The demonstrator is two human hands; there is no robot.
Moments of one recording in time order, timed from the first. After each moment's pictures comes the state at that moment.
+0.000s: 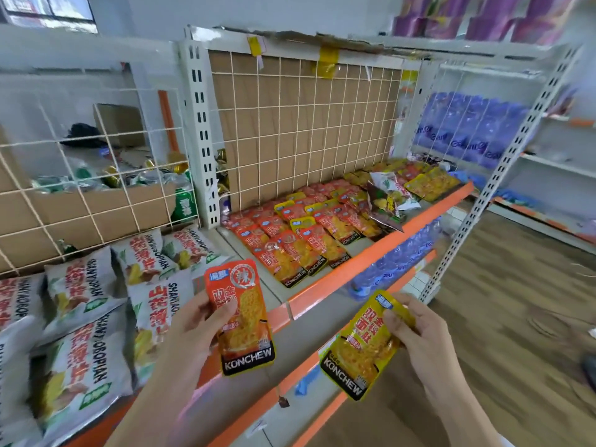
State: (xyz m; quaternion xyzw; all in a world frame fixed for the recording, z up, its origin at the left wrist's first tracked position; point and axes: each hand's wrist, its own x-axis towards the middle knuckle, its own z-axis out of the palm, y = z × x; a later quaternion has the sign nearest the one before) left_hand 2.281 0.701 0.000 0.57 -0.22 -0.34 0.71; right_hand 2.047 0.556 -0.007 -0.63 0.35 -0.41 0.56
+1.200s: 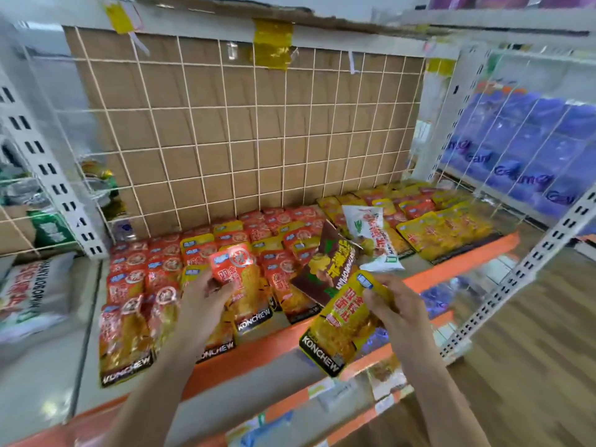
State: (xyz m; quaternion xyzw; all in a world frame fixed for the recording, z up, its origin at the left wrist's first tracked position) left_hand 2.223 0.365 -0.015 0.75 -0.18 -0.19 0.61; right_hand 2.021 0.199 -0.002 -0.69 0.26 -0.34 0.58
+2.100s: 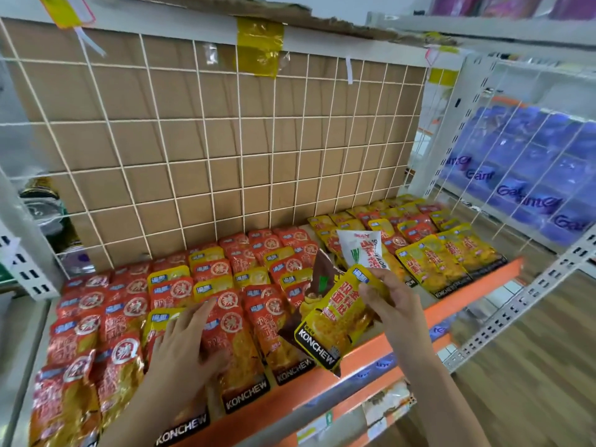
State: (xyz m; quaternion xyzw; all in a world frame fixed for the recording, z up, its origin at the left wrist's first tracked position) left_hand 2.256 0.351 -0.041 0.89 -0.35 -0.11 0.26; right_hand 2.075 0.137 0.011 -0.68 0.28 -0.34 0.58
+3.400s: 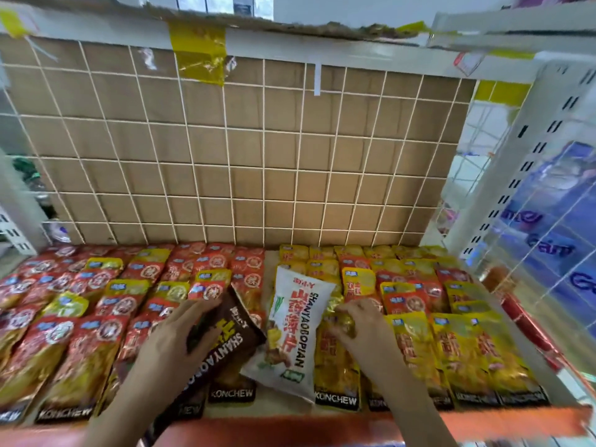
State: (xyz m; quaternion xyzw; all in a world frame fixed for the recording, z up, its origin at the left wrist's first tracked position) left_hand 2.155 0.165 -0.014 0.92 -0.22 0.03 0.33; right_hand 2.089 -0.110 -0.043 -0.96 0.13 -0.09 0.21
